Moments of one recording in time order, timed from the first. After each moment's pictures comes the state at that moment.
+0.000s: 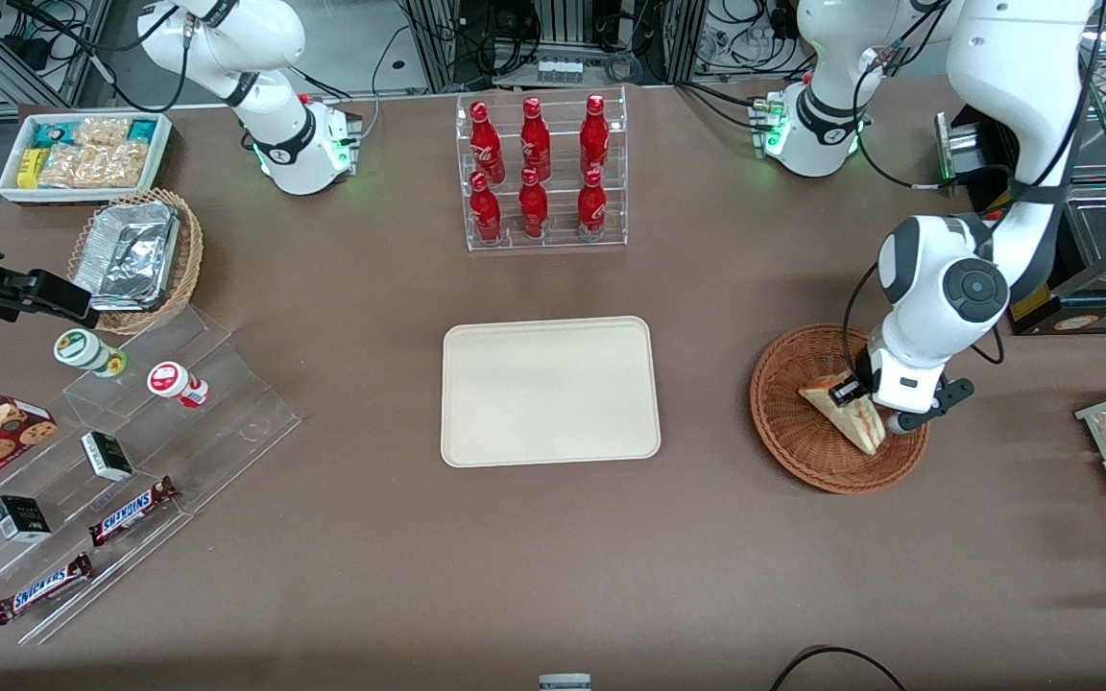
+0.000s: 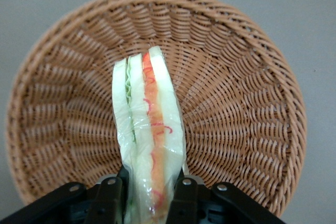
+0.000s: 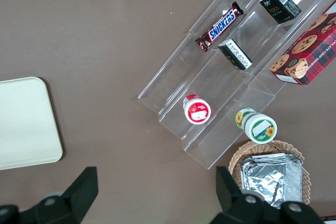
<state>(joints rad) -0.03 0.25 -0.08 -2.18 0.06 2.45 -0.63</state>
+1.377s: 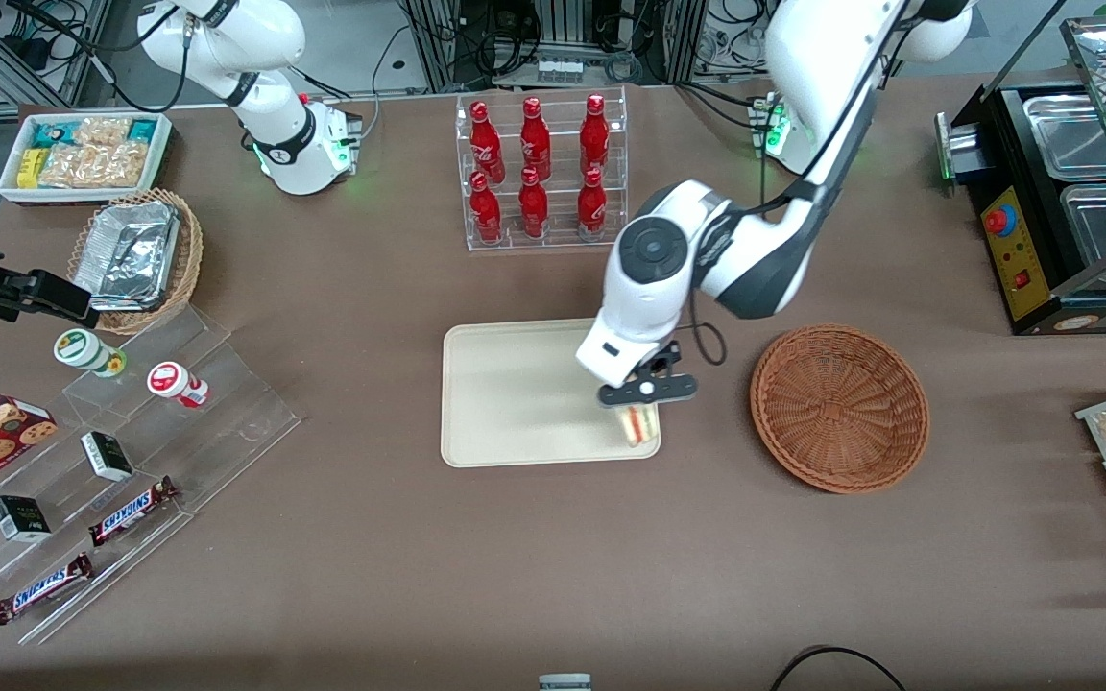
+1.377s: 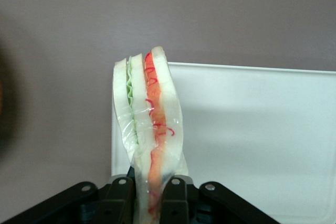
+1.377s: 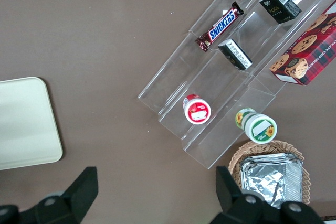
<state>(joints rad) -0.59 0.54 -0.11 -1.56 0.07 2.13 -0.80</state>
